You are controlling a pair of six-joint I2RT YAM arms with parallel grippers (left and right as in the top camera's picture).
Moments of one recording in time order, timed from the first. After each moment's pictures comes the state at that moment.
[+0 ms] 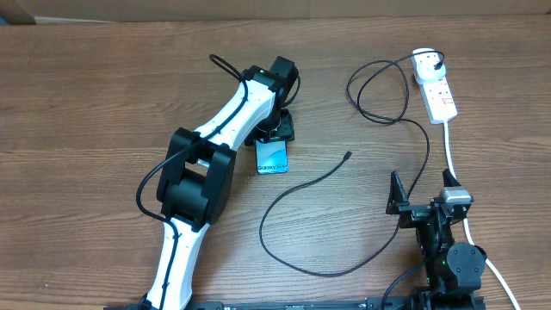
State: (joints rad) left arm -0.47 2.35 1.88 -1.10 0.01 -0.60; right arm 0.01 0.01 0.02 -0.03 -0.05 0.04
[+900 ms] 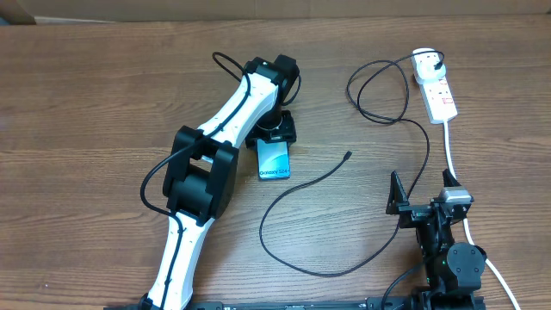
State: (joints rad) left arm -0.47 2.41 2.04 -1.29 0.09 -0.60; right arm 0.01 0.01 0.02 -0.03 -0.05 0.04
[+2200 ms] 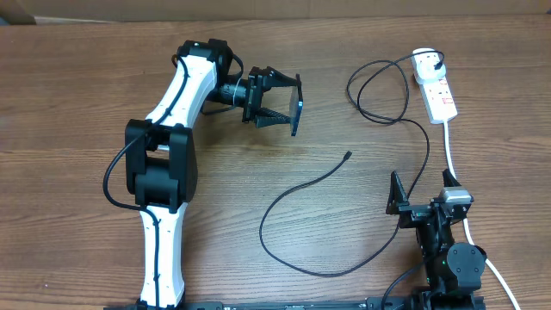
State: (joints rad) left arm -0.19 2.41 2.05 -1.39 1.50 -0.55; right arm 0.01 0.01 0.02 -0.04 -0.05 0.04
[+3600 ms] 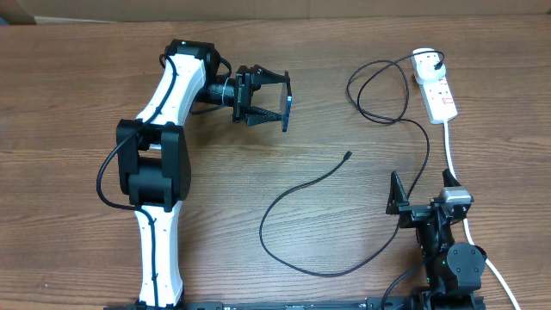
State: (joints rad) left arm -0.15 2.41 2.05 -1.49 1.52 -0.47; right arm 0.01 0.01 0.02 -0.03 -0.05 0.04
